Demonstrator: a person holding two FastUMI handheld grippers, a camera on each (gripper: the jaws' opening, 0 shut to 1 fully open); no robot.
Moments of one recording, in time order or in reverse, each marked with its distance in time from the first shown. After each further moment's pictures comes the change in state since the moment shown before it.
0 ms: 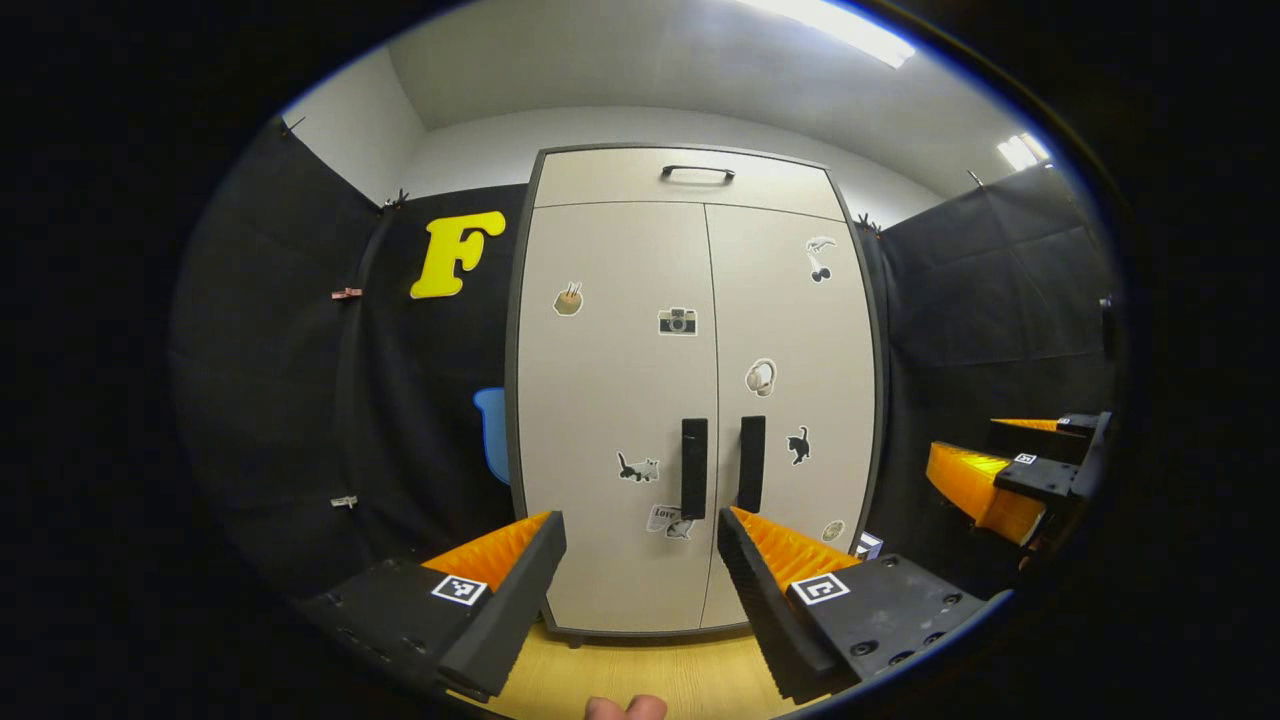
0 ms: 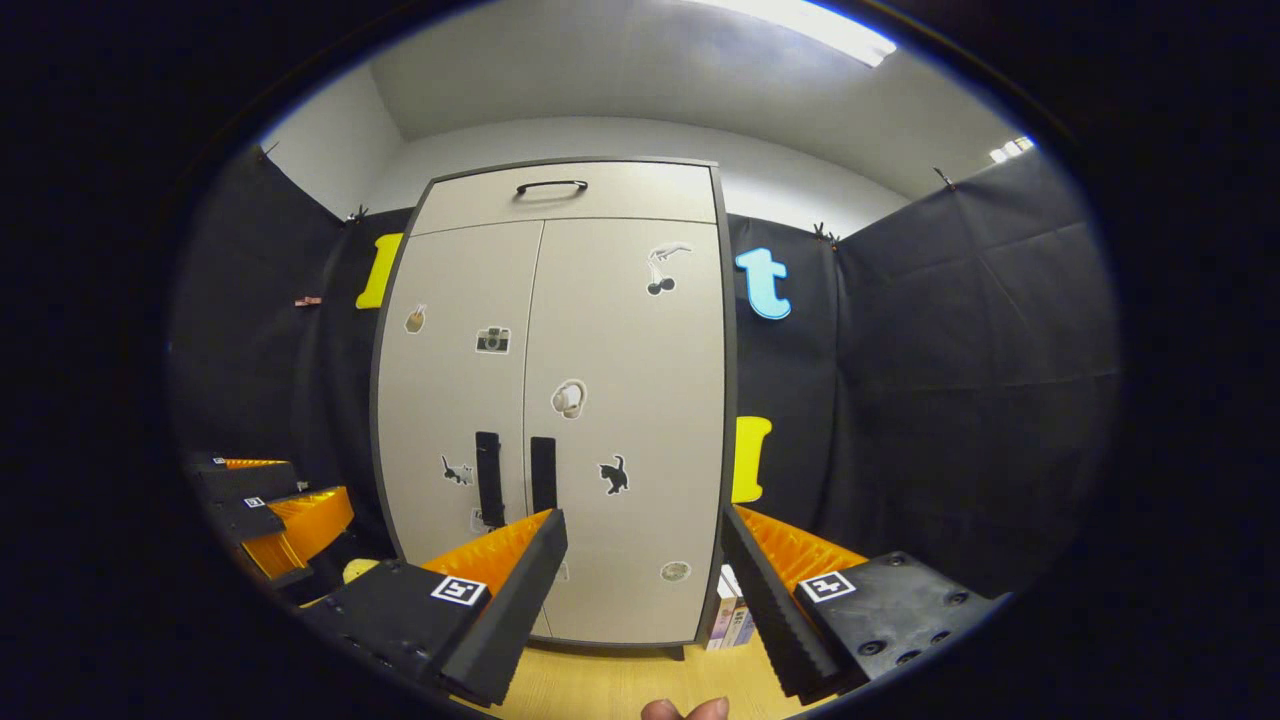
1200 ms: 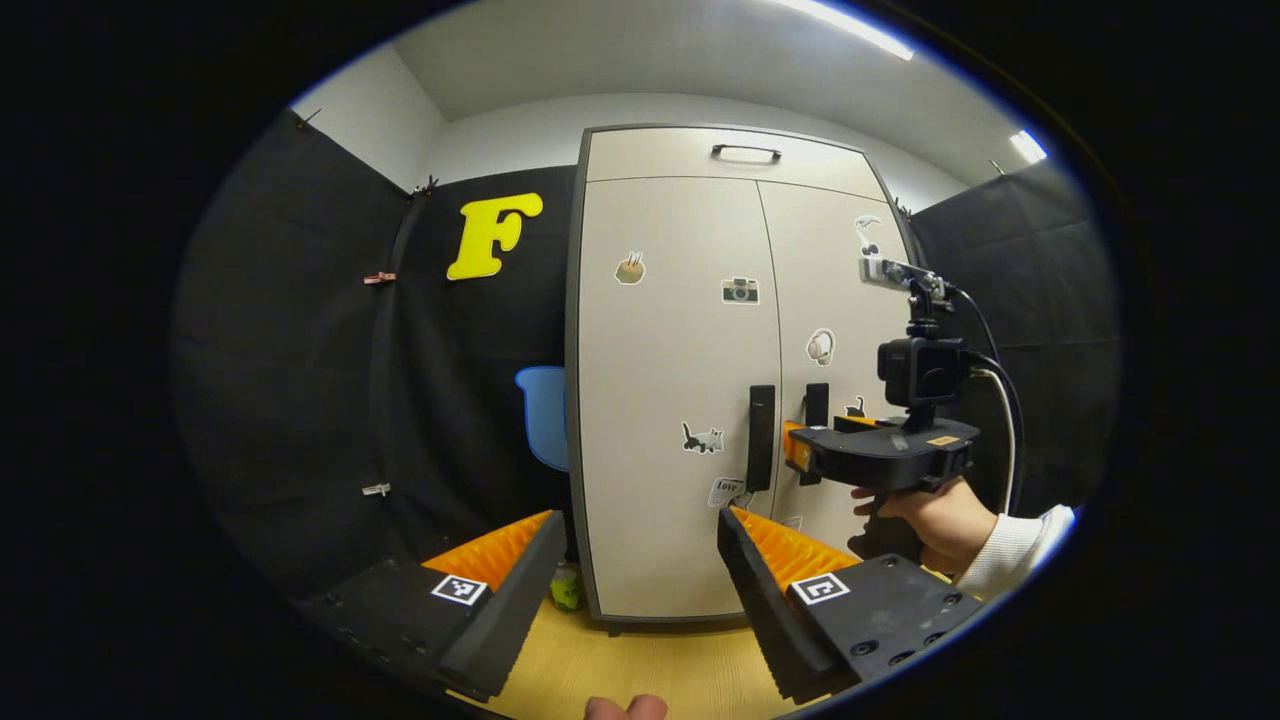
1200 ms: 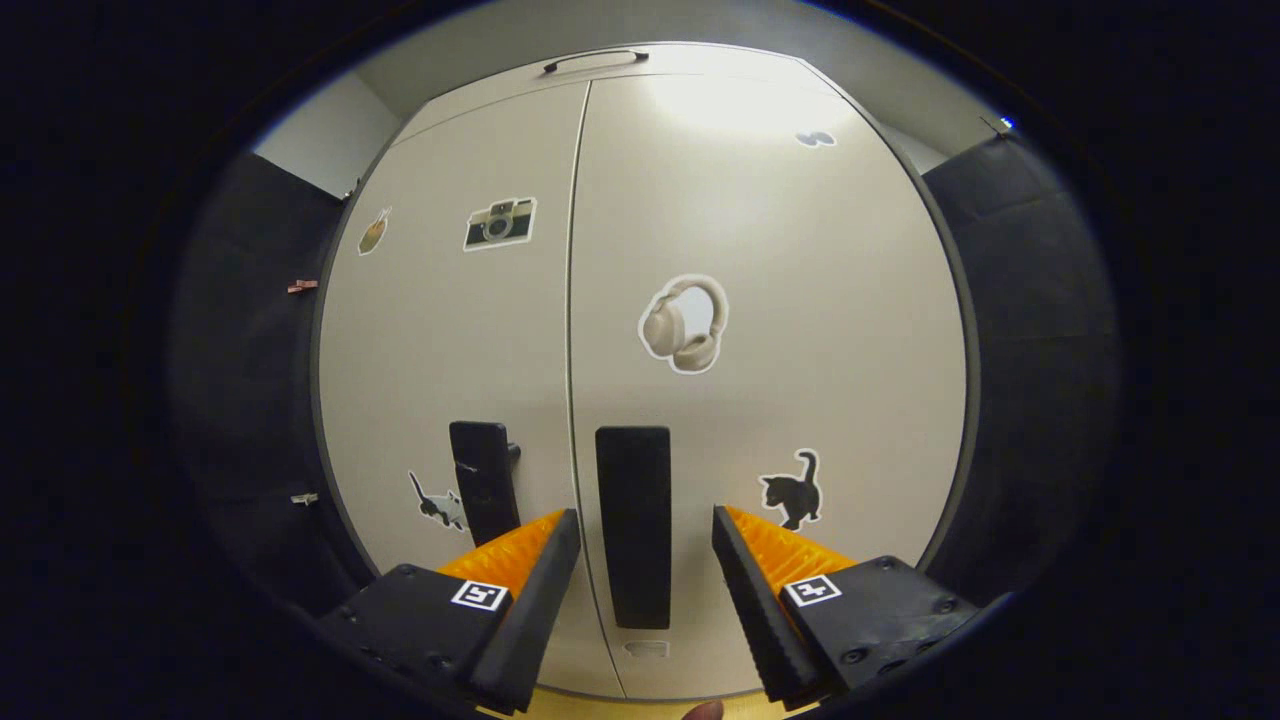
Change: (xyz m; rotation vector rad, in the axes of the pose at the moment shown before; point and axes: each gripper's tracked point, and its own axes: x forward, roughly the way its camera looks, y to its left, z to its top) left arm -0.004 0.058 -0.032 -0.006 0.056 0.080; right arm 0.212 0.110 -0.090 0.066 0.103 0.109
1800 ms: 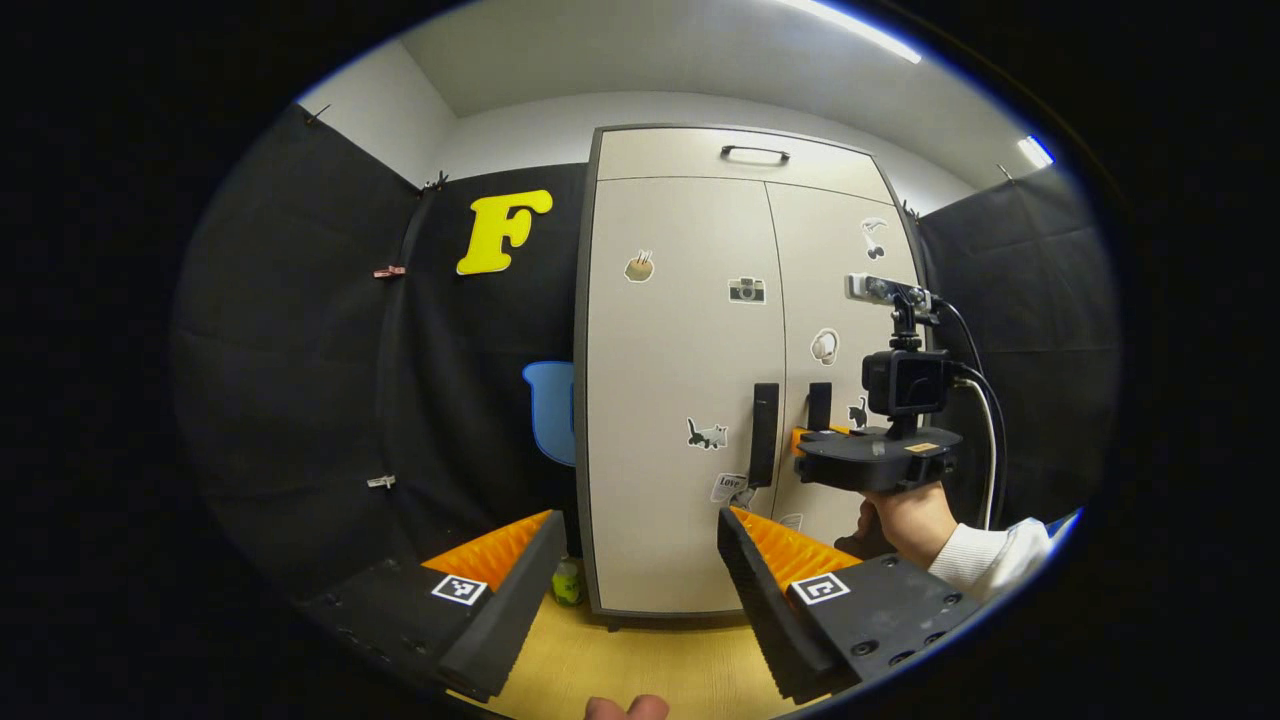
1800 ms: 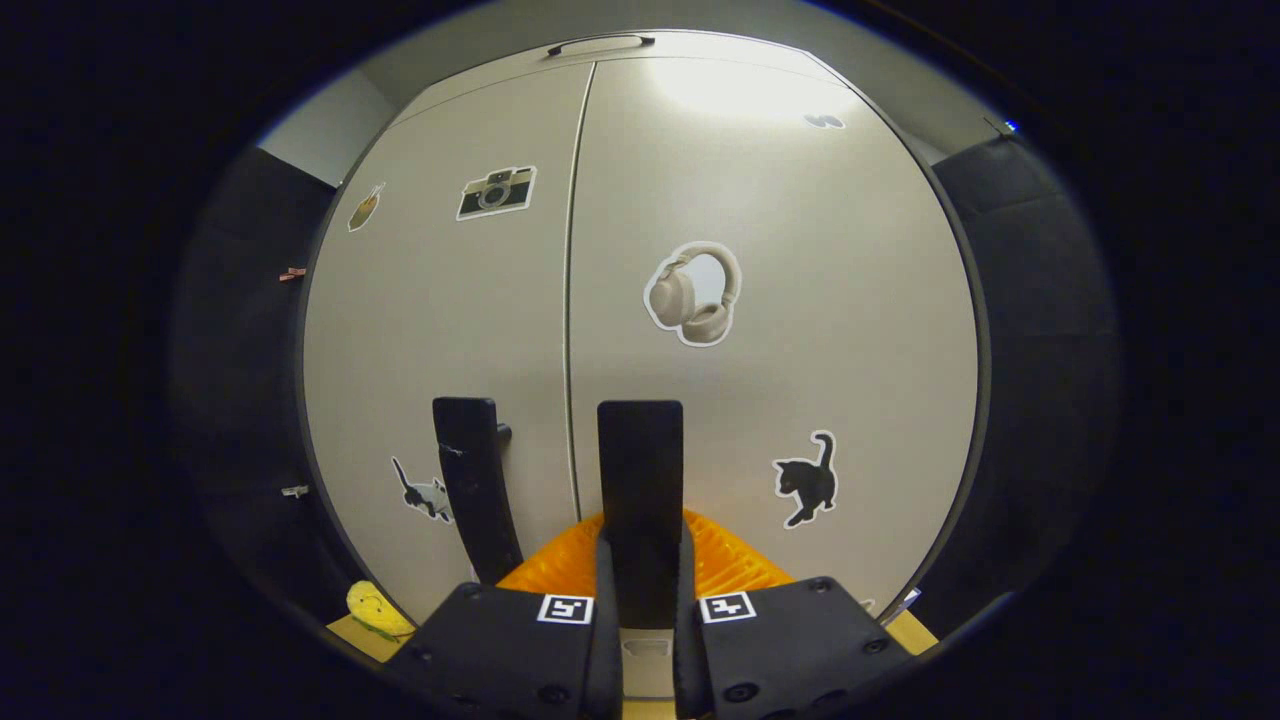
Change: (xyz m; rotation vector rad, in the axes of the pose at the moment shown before) left arm -0.012 0.001 -0.002 -0.019 0.007 0.017; right arm 0.006 -0.002 -0.007 0.001 0.014 -0.036
